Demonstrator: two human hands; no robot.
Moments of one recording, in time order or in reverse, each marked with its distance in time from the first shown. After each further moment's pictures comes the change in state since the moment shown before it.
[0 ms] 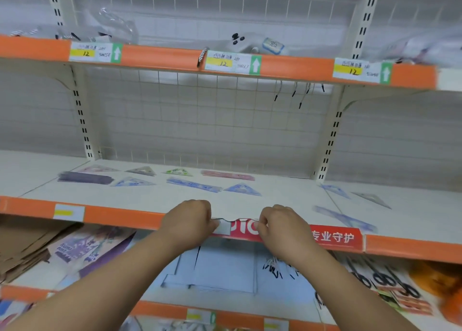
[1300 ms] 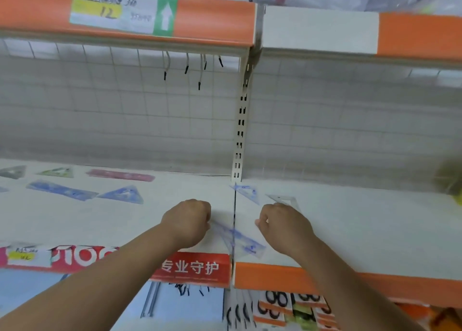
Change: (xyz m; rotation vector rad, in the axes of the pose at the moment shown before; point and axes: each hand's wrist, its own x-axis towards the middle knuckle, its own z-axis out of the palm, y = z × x) left_hand 0.153 0.277 0.116 0.080 -0.126 0.049; right_hand 0.051 0.330 -0.034 -0.015 -0.122 0.058
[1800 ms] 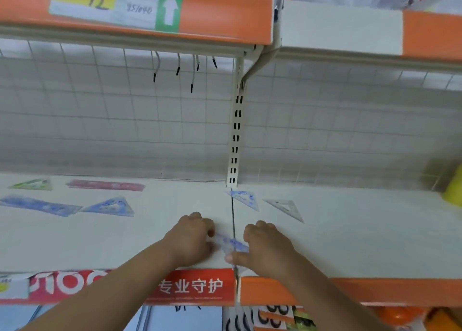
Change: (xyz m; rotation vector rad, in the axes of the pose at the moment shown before) left_hand 0.021 -0.015 0.024 -0.052 -0.086 0.169; right_hand 0.007 -0.029 0.030 0.058 -0.234 0.063
